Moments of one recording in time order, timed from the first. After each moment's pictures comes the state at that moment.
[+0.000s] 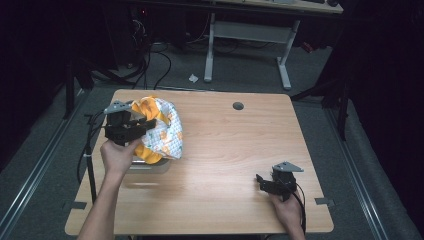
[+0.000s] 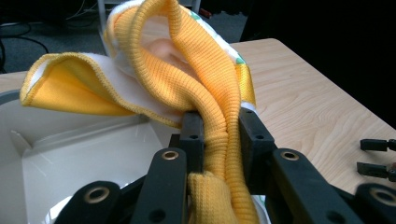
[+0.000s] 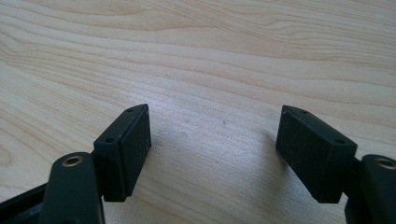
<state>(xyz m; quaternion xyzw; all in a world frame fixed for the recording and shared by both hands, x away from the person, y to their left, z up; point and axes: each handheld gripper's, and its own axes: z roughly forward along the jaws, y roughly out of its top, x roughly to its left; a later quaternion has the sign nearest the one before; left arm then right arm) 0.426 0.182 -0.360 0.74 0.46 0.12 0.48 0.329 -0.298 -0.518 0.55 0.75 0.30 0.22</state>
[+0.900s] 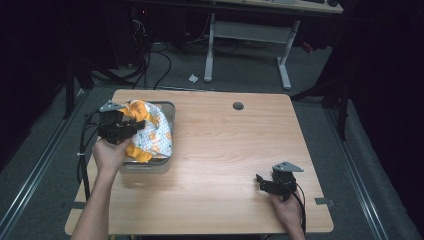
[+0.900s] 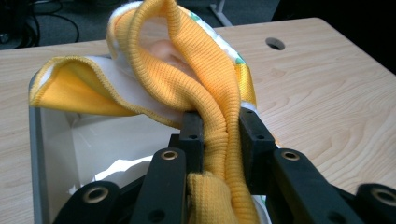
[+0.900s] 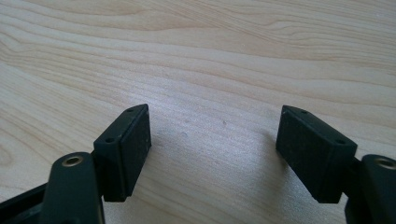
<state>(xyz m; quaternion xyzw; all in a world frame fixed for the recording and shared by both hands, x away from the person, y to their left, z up) 0.446 0.206 -0.382 0.75 0.49 0.14 0.42 0.329 -0.298 -0.518 0.55 0.75 0.30 0.22</state>
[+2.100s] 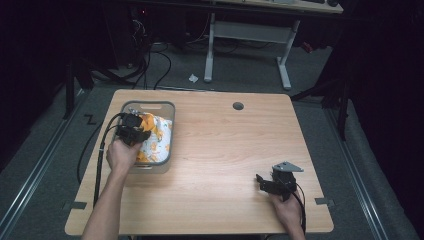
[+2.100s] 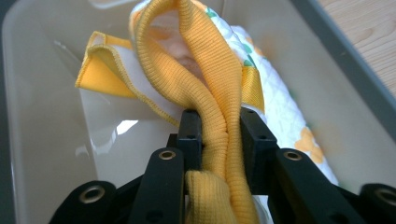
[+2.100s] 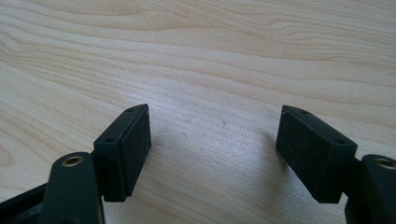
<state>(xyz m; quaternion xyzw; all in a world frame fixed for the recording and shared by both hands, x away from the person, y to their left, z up) 0.485 0.176 -0.444 0.80 0.52 0.15 0.26 0.329 -0.298 -0.518 0.55 0.75 0.30 0.22</state>
